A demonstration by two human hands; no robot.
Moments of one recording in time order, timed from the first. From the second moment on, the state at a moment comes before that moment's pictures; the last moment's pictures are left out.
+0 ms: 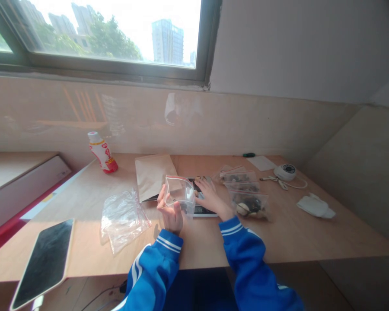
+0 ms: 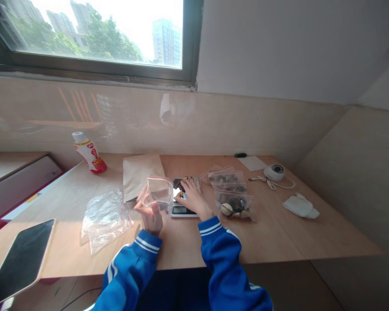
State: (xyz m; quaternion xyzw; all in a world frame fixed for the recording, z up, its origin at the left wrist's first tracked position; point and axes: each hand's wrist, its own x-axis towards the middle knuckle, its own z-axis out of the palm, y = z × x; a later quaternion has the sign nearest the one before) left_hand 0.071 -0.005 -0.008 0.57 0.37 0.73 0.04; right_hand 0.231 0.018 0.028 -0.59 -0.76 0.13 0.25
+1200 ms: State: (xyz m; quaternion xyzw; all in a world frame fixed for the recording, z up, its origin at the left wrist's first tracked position) left_hand 0.069 -0.003 -0.014 0.56 0.38 0.73 0.11; right_hand 0.206 -0.008 0.108 -0.46 -0.66 0.23 0.55
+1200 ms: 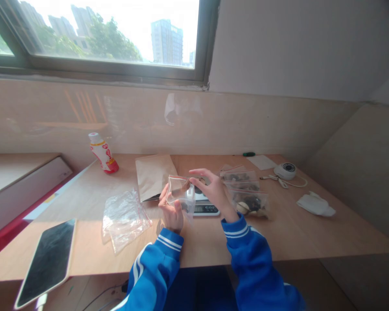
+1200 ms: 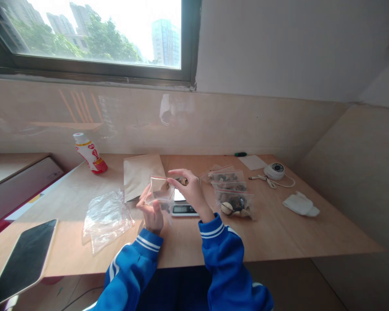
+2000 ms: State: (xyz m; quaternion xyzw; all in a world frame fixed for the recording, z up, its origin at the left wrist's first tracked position) left_hand 0.069 -0.003 -0.015 0.56 0.38 0.73 0.11; right_hand 0.241 0.027 0.002 -0.57 -0.68 0.12 0.44
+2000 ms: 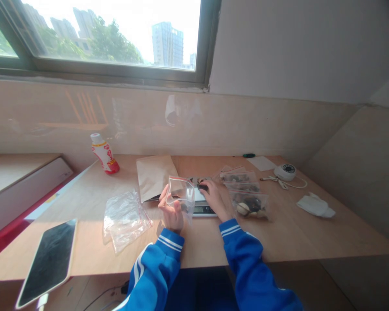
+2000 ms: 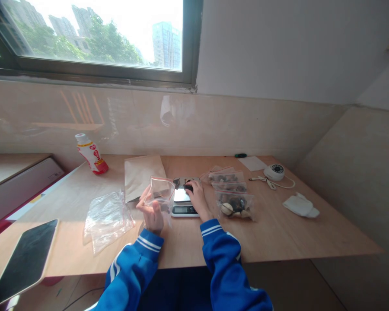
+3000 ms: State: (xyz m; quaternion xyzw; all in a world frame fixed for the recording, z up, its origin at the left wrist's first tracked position) left_hand 0.069 -0.003 -0.013 0.58 0.38 0.72 0.09; right_hand 0.208 0.042 0.053 -0.61 -0.66 0.11 0.43
